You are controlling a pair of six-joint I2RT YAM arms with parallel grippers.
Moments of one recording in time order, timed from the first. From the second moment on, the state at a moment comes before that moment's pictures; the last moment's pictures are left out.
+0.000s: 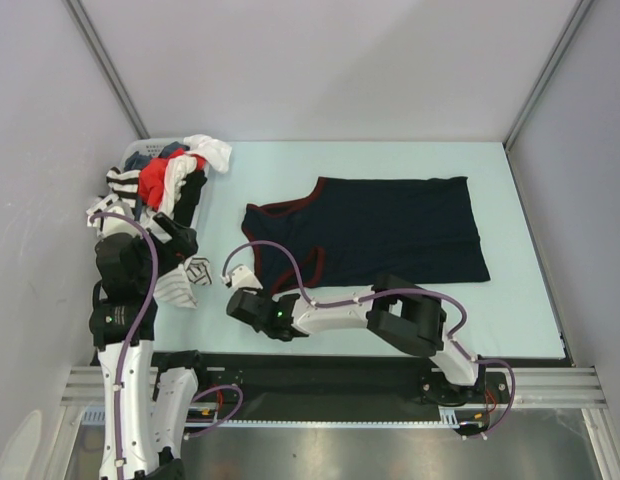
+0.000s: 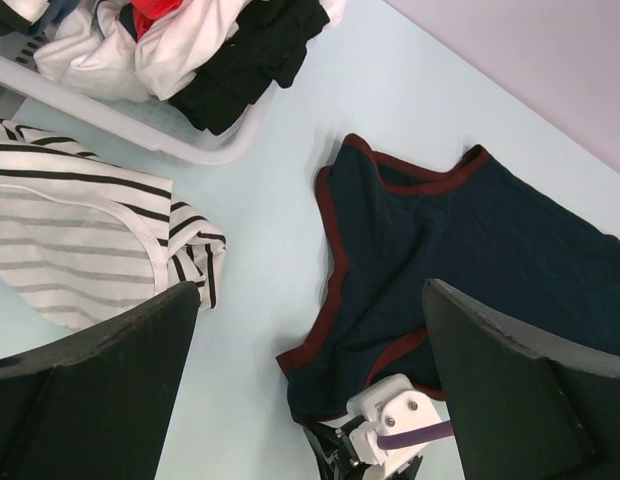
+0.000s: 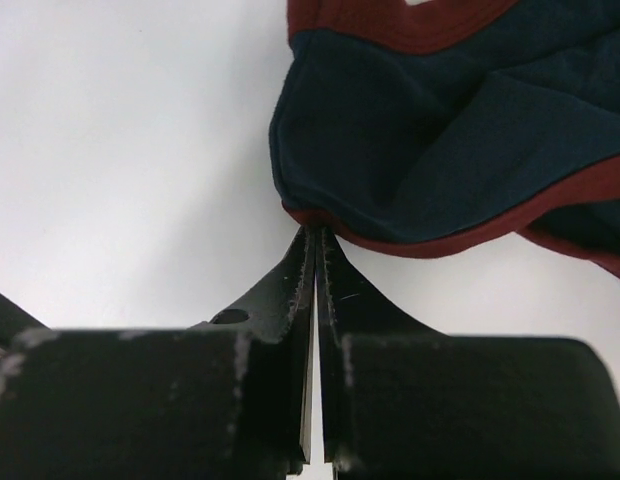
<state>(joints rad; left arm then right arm) 0.17 0.62 0.88 -0.65 0.07 -0.45 1.33 2.15 1.48 -0.17 0.45 0.41</state>
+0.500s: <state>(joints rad) 0.17 0.62 0.84 -0.63 0.10 -0.45 1.26 2.05 1.46 -0.22 0.38 0.38</state>
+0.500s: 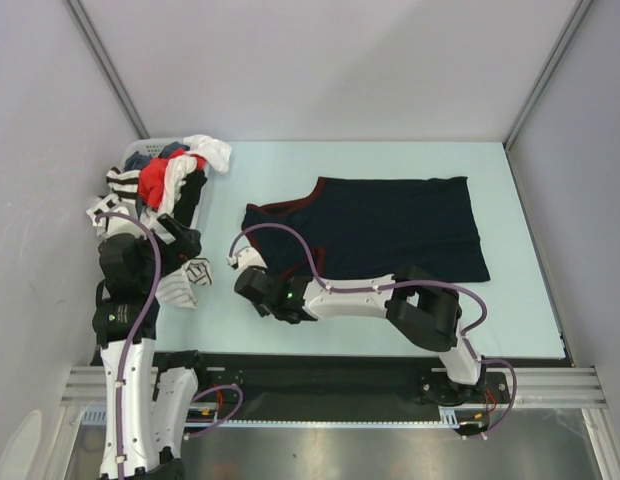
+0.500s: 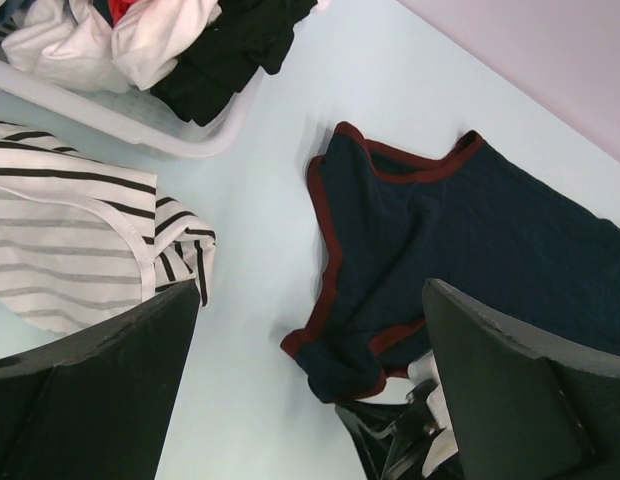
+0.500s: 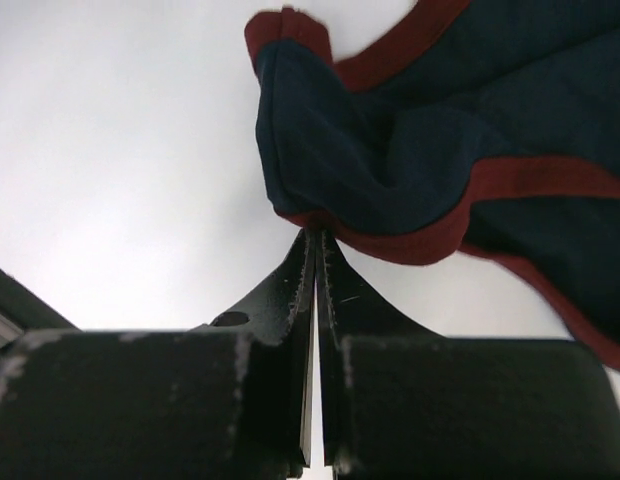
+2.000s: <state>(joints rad) 0.17 0.70 0.81 -0.59 0.12 -0.42 0.98 2.29 1.79 -0.09 -0.40 0.32</state>
